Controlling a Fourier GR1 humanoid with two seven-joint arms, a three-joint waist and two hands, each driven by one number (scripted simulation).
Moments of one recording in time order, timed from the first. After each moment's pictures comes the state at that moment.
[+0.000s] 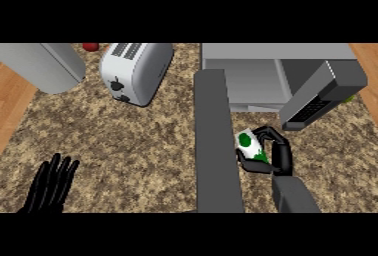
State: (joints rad) left arm 0.43 0.23 -0.10 -1.85 0.31 -0.18 -0.44; right arm -0.37 -0.01 -0.19 -0.60 0.07 -0.23 -1.00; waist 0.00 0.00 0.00
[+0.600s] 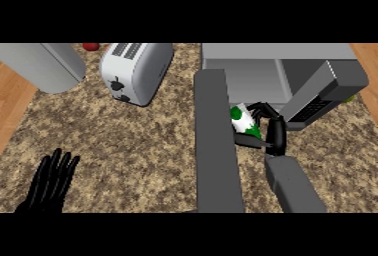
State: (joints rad) left arm 0.40 0.21 -0.06 -1.82 0.30 -0.20 -0.41; right arm -0.45 -0.01 -0.06 -0.75 0.06 -0.46 -0.75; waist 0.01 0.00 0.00
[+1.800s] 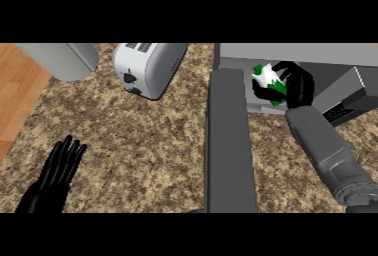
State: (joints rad) left arm 0.29 0.22 -0.04 -1.74 0.25 -0.23 -0.38; right arm -0.94 -0.24 -0.13 -0.16 0.24 -0.78 -0.57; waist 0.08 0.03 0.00
